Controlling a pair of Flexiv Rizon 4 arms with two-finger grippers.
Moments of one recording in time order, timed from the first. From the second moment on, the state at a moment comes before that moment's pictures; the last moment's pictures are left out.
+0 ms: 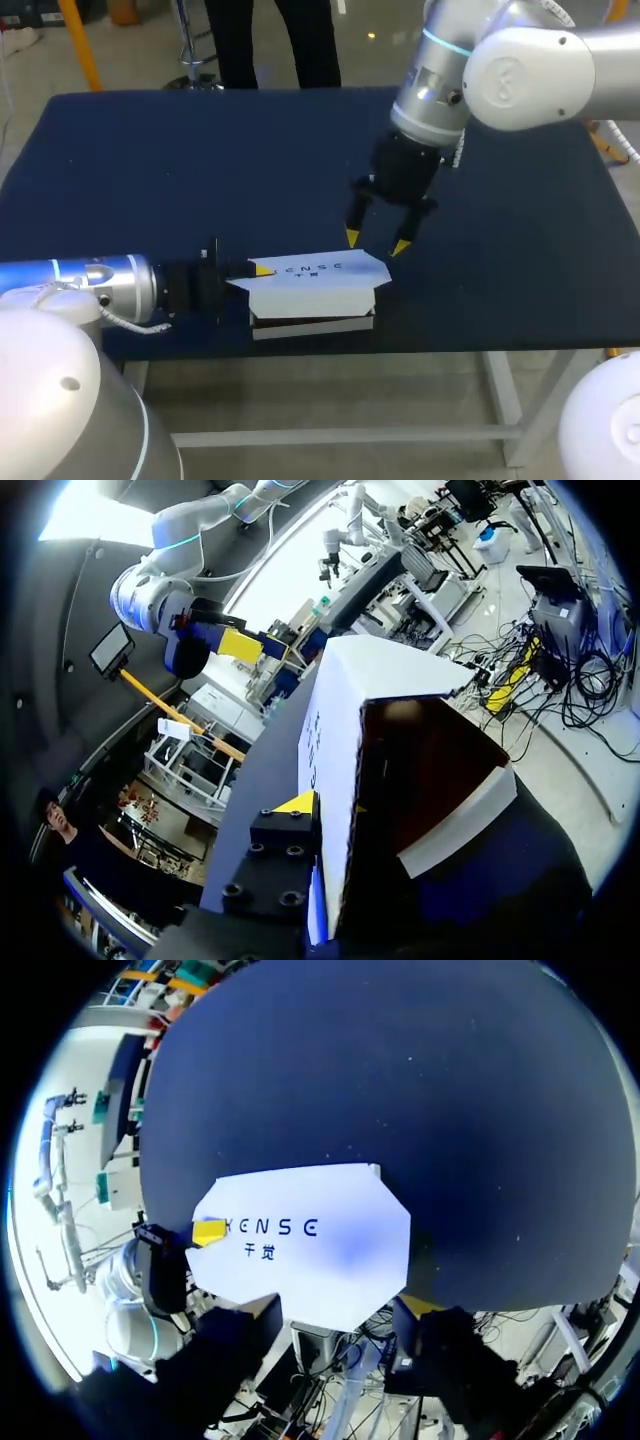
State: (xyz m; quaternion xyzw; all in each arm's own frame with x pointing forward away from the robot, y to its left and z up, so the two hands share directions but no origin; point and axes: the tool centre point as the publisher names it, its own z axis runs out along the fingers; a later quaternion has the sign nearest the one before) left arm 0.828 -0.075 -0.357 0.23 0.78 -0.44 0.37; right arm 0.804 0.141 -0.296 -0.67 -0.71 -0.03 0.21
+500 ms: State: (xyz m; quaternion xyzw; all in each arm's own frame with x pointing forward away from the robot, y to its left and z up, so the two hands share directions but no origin) left arm 0.820 -0.075 -0.359 0.24 0.77 -0.45 0.39; right arm 0.792 0.140 -0.324 -0.67 -0.70 -0.03 0.23
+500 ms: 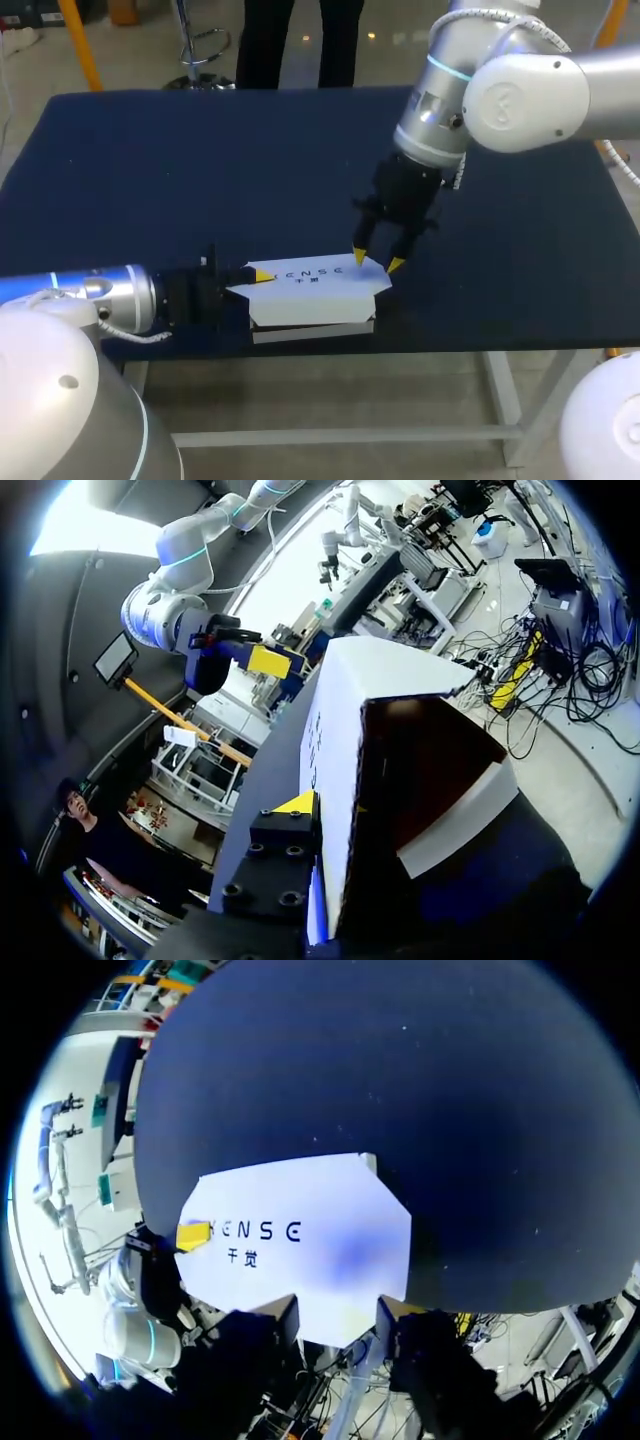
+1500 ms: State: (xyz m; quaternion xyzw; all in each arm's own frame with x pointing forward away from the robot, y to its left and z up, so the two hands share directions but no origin) left arm 0.820 -0.076 -0.362 0.24 0.76 -0.45 0.40; right arm 0.775 0.135 -0.356 -0.65 -0.71 -0.03 0.27
